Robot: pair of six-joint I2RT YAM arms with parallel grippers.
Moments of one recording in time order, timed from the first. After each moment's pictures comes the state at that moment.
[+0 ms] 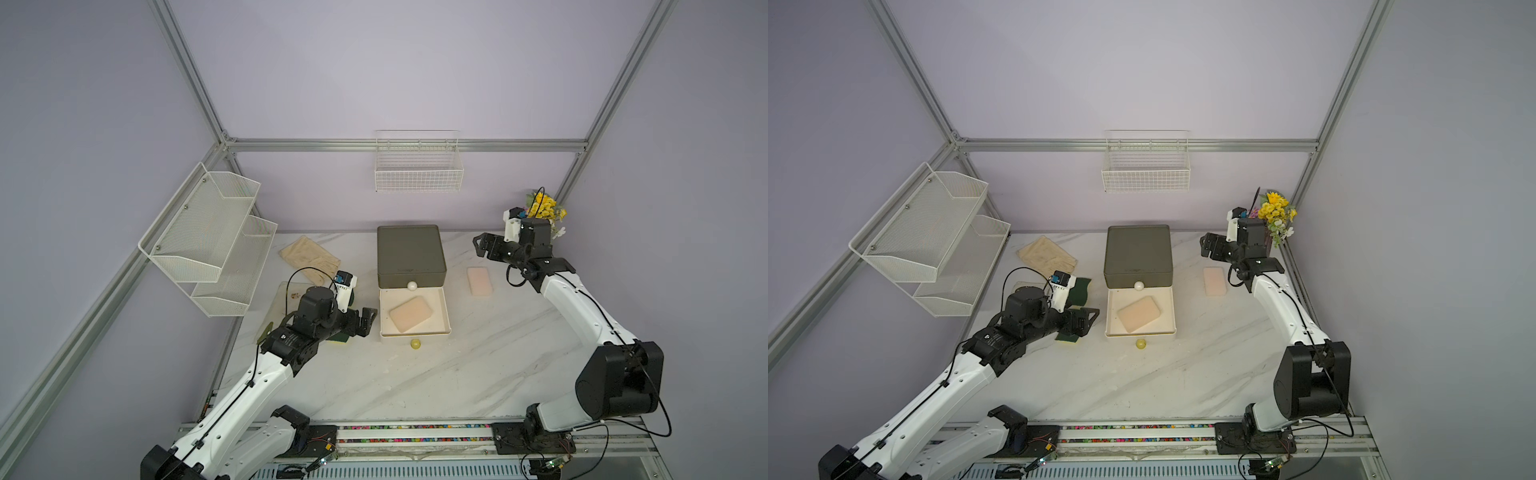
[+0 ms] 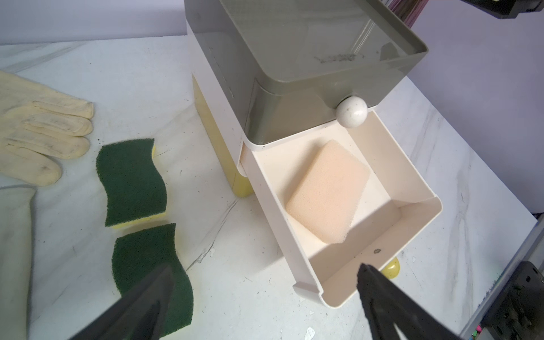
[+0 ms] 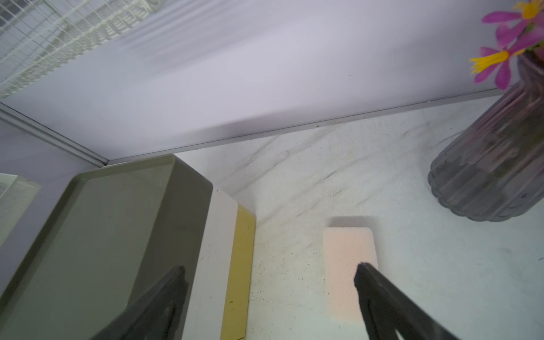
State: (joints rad) left arm -0.43 0.94 0.79 -0.43 0.15 -0.18; right arm 0.07 1.49 1.28 -0.29 -0.24 0.30
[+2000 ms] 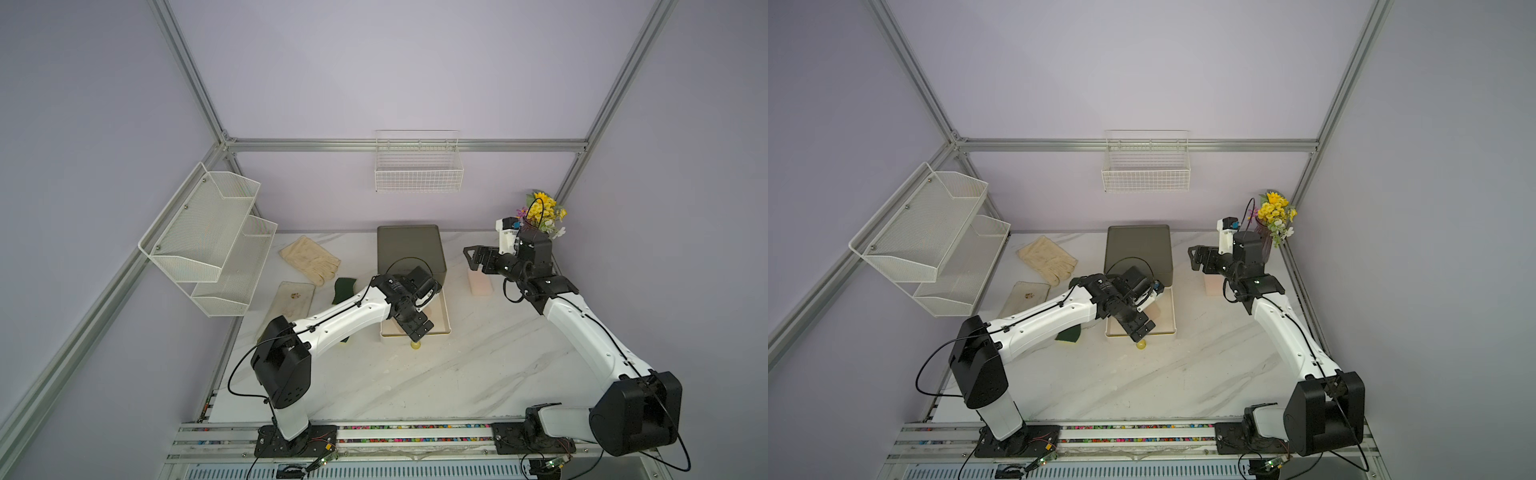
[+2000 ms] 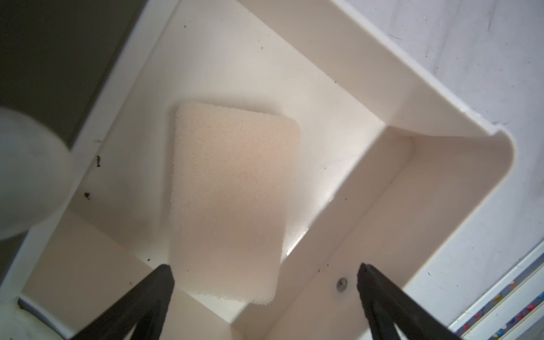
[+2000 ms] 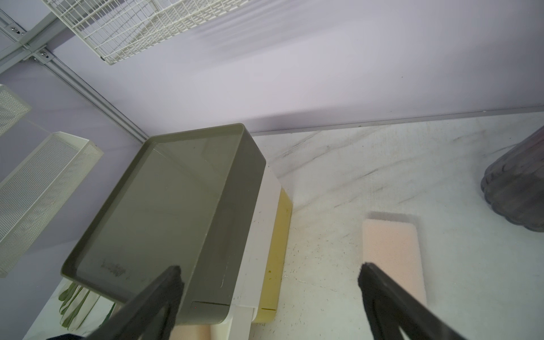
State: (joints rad) left arm -0.85 1.77 1.52 -0.95 -0.11 0.05; right arm 0.15 1.33 1.12 -0.21 -0.28 0.28
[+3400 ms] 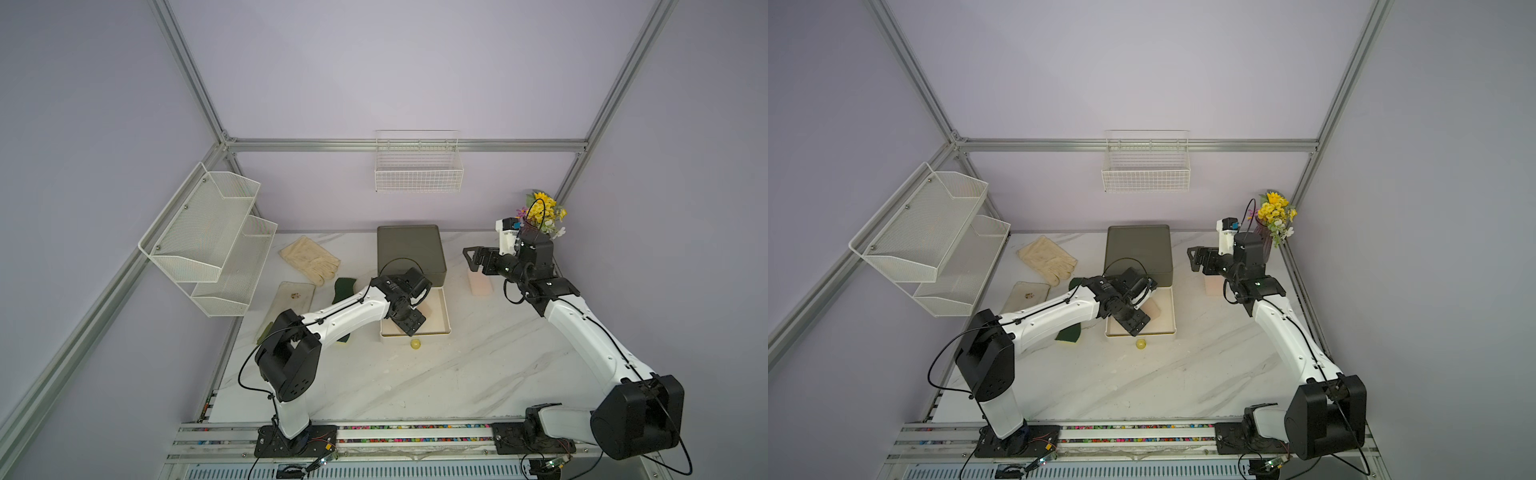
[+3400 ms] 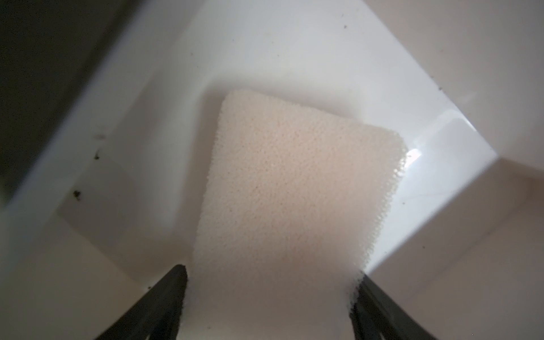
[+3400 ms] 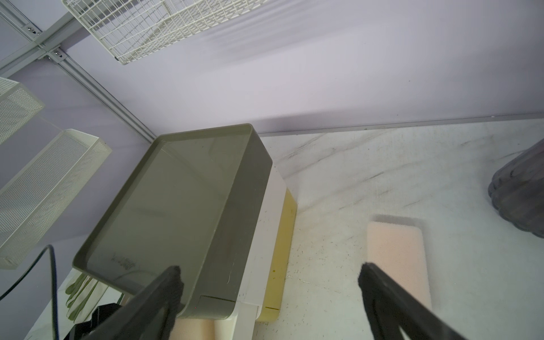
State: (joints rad) left arm -0.79 1.80 1.44 -0.84 -0.13 -0.01; right arm 0.15 1.31 1.10 -0.19 -0.31 0.28
